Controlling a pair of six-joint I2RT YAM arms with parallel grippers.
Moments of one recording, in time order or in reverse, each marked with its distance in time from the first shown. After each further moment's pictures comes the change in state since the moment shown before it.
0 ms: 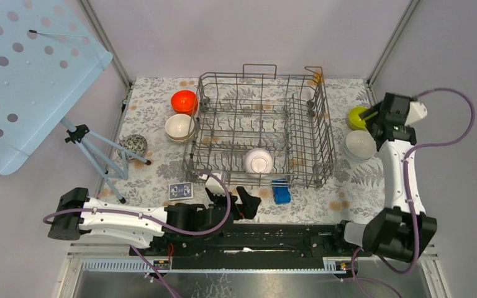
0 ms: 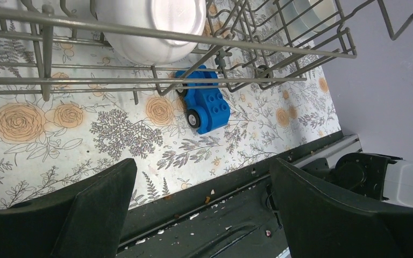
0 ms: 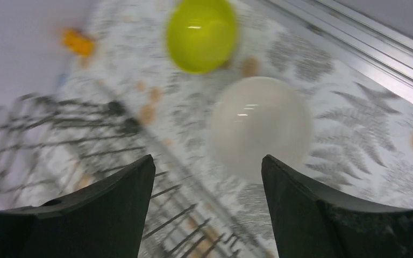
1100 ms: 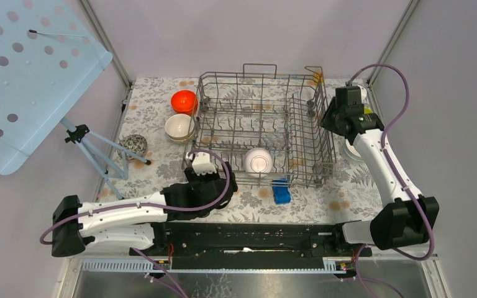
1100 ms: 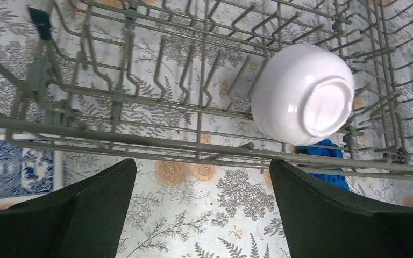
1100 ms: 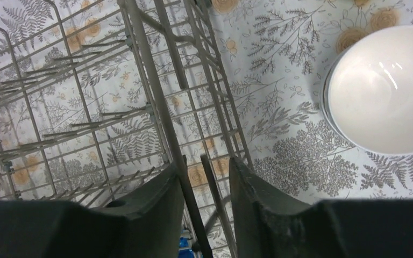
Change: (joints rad) left arm 0.295 0.020 0.143 -0.425 -0.076 0.024; right arm 0.458 0.087 0.164 -0.088 -0.062 -0.243
